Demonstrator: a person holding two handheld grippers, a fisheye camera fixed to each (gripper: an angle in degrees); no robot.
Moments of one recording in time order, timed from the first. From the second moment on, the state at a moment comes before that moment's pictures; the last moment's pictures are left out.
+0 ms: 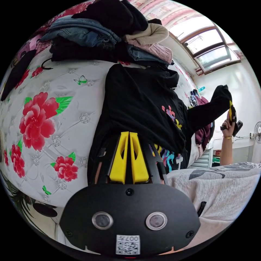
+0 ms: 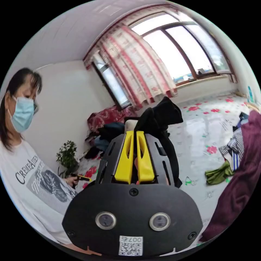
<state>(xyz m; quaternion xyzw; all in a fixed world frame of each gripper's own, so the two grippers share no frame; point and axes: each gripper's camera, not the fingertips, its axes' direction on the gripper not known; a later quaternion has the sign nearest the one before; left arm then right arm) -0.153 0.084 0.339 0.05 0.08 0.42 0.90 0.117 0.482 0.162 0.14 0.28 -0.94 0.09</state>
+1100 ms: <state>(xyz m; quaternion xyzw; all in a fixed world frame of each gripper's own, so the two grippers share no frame) -0.101 0.146 0.367 0.02 0.07 0.56 0.83 0.233 0.110 0.302 0.25 0.73 -0.64 -0.01</state>
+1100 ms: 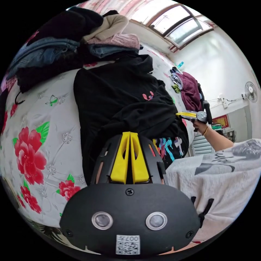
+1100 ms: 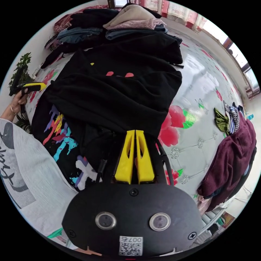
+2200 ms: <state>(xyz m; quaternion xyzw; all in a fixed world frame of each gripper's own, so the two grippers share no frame) -0.153 0.231 0.491 -0.08 0.02 0.57 0.82 0.142 0.133 0.273 0.26 0.77 -0.57 -0.07</state>
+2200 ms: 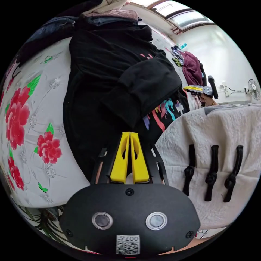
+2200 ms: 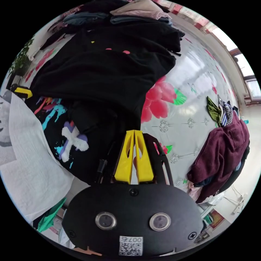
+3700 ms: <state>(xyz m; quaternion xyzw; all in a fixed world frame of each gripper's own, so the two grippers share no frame) -0.051 0.030 0.474 0.01 0.21 0.49 0.85 0.107 0.230 0.384 -0.15 0.69 -0.71 0.04</state>
